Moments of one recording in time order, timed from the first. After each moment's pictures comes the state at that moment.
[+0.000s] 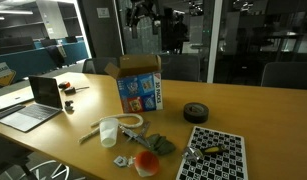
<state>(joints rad) 0.14 0.07 0.06 -1.68 -0.09 1.59 0.34</state>
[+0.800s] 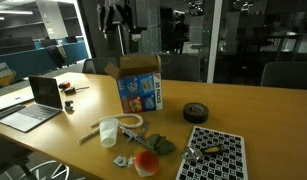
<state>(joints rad) 0.06 -0.49 0.05 -2.32 0.06 1.75 0.33</state>
